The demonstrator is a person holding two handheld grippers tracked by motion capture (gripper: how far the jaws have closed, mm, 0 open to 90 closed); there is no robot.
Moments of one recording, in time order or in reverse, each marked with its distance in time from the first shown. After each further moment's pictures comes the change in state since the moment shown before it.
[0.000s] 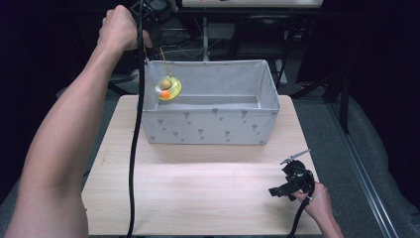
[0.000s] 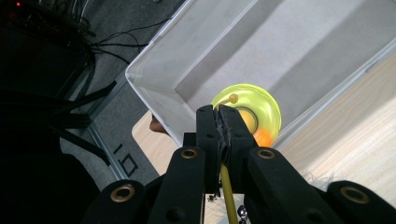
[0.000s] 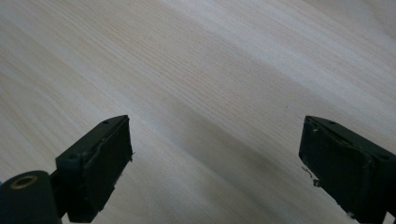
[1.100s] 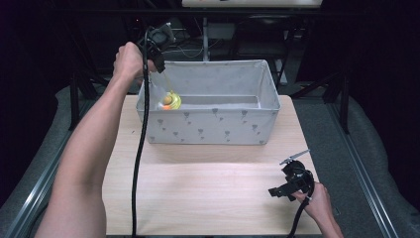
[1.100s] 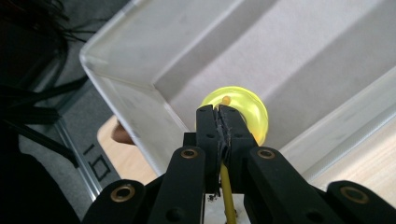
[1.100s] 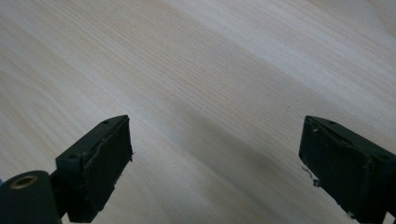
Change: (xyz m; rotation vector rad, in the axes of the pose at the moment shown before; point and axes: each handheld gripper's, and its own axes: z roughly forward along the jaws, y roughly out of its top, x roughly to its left) left arm 0.002 -0.028 0.105 0.017 -0.069 -0.077; right arm 0.001 0.000 0.000 0.011 -0.009 -0.012
